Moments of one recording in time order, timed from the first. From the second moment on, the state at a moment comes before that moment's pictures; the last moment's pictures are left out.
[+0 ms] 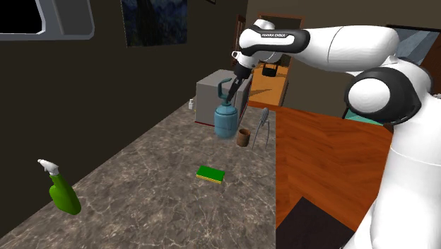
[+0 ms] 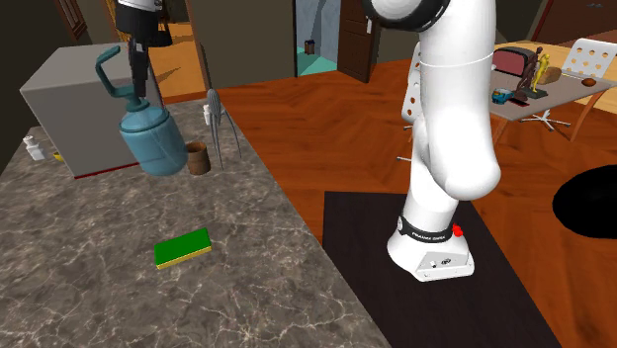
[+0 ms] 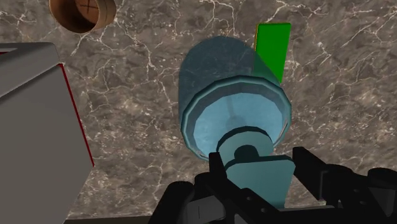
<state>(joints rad) 0.03 0.25 -0.26 -1.45 0.28 1.89 -0.84</state>
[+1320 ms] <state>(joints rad) -0.01 0.37 -0.26 -1.53 0.35 2.08 -0.94</state>
